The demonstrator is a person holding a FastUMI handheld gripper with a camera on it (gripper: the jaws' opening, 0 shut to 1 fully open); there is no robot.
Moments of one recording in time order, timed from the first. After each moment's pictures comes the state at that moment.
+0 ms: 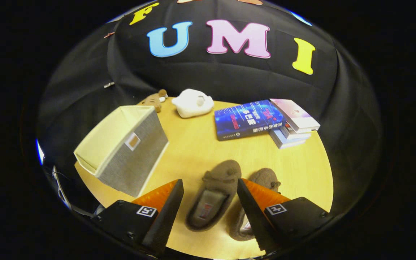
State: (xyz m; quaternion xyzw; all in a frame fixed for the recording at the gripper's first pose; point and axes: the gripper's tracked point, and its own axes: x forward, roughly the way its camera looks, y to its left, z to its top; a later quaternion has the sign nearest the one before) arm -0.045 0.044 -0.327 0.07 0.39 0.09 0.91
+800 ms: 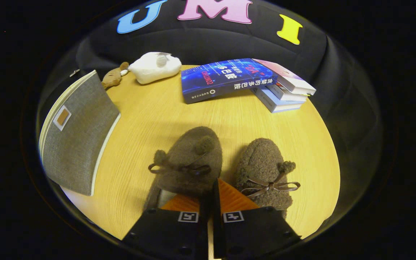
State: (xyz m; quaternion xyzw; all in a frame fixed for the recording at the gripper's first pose) arm -0.025 0.022 -0.444 0.08 0.48 0.00 0.87
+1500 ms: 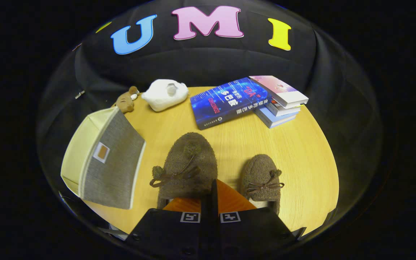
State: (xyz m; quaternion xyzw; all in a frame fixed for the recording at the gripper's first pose) arm -0.011 0.047 -0.328 0.14 0.44 0.01 0.89
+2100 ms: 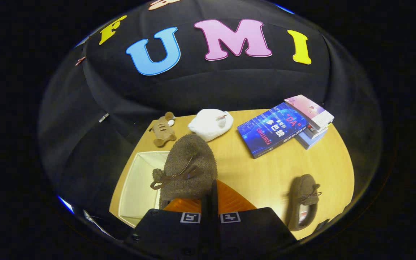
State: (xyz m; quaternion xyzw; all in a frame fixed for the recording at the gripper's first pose) arm 0.054 0.182 -0.209 0.22 0.40 0.06 0.89
